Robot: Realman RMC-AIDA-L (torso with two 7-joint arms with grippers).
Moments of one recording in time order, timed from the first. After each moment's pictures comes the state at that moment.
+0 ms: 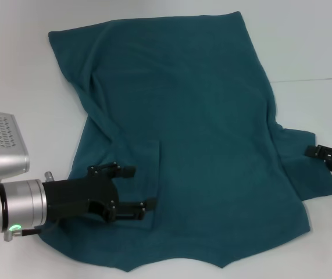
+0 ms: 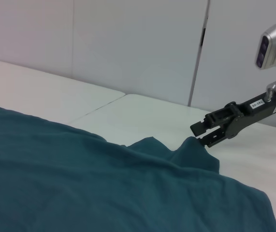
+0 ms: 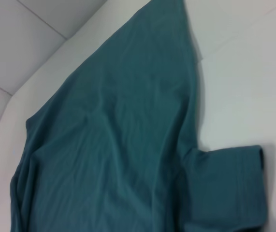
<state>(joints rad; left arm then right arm) -0.54 -2.16 0.85 0.68 1.97 1.36 -1.30 0.46 1.98 -0.43 -0.52 -2.10 -1.17 2.09</state>
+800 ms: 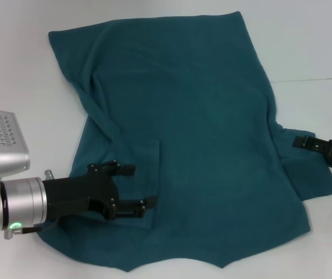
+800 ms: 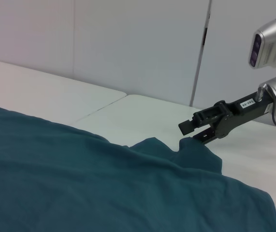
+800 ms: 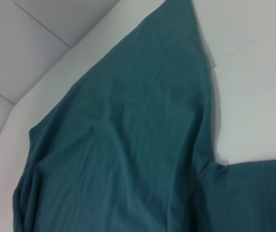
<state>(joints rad) -0.55 -2.16 0.85 0.68 1.97 1.35 -1.30 0.50 2.01 -0.42 -0.52 -2.09 -1.11 2.09</state>
